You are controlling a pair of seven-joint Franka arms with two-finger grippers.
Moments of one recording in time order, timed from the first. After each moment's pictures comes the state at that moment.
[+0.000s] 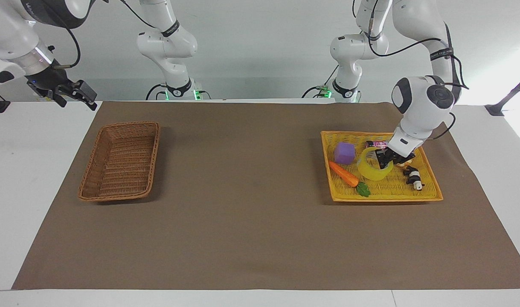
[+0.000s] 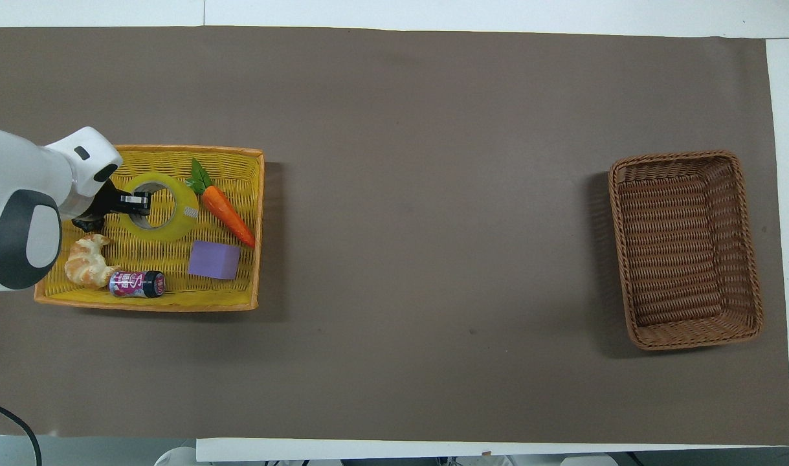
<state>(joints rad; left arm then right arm) -0.04 0.04 -0.09 -2.08 -0.03 2.13 0.01 -0.05 -0.03 -0.22 -1.60 -0.01 1.43 -0.09</state>
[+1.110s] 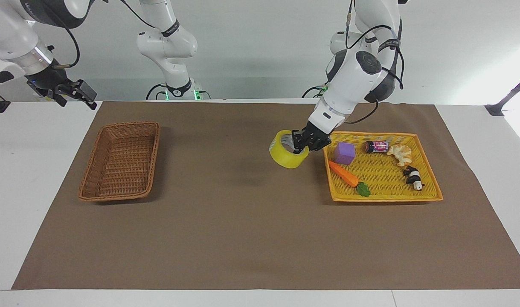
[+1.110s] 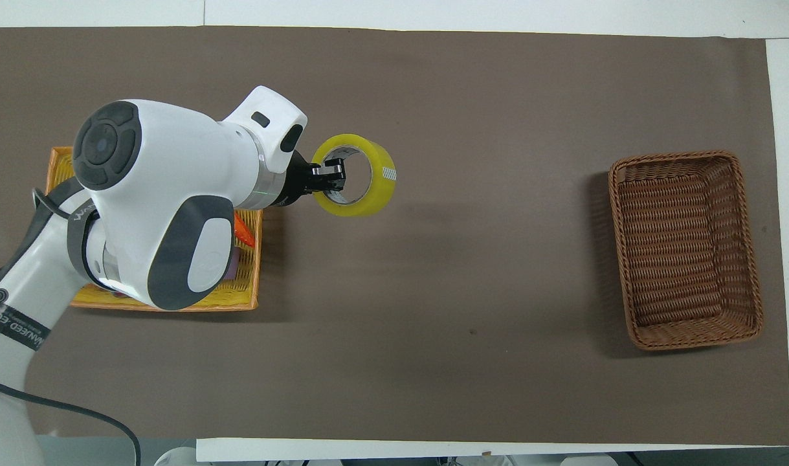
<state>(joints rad) -0.49 0.10 -0.10 -1.86 -0.34 2.23 -0.45 -0.05 -0.03 -0.22 -1.60 -0.01 1.38 -0.11</state>
